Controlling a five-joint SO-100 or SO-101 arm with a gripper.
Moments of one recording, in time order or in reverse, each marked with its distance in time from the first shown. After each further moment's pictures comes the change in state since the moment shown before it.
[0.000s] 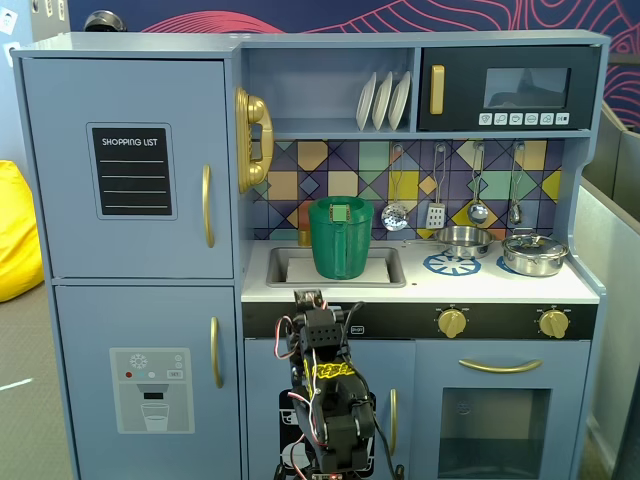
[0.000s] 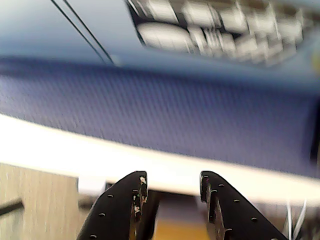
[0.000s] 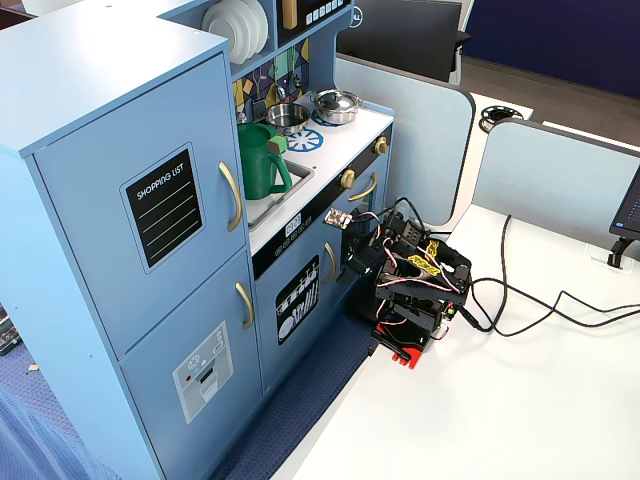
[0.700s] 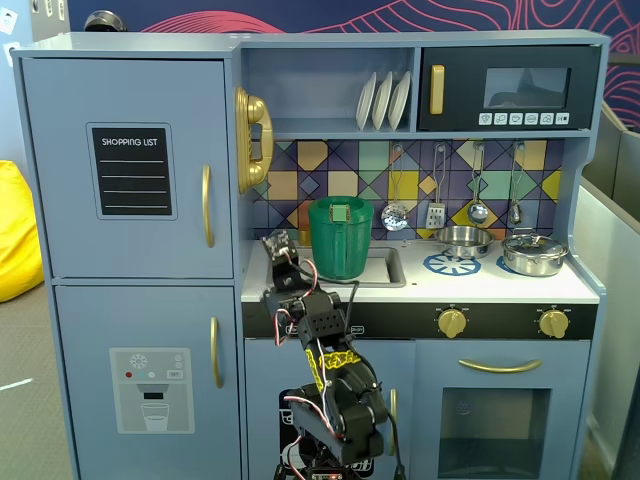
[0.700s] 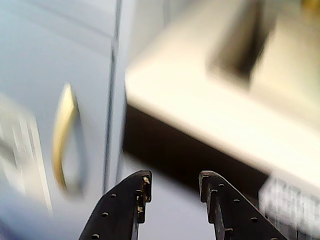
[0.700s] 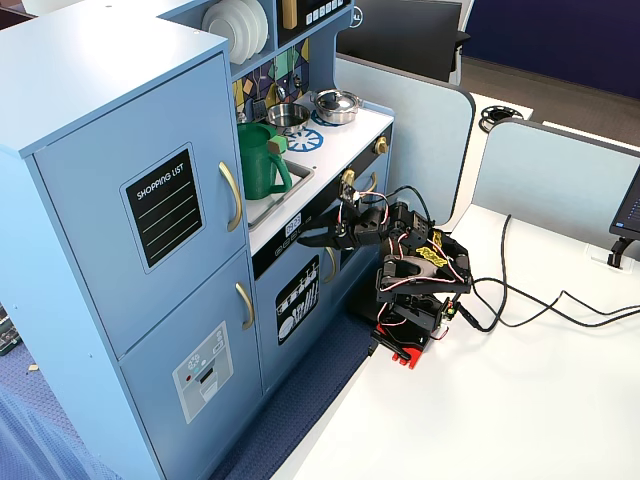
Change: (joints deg) arm -12.7 -4.8 -11.6 -35.7 -12.6
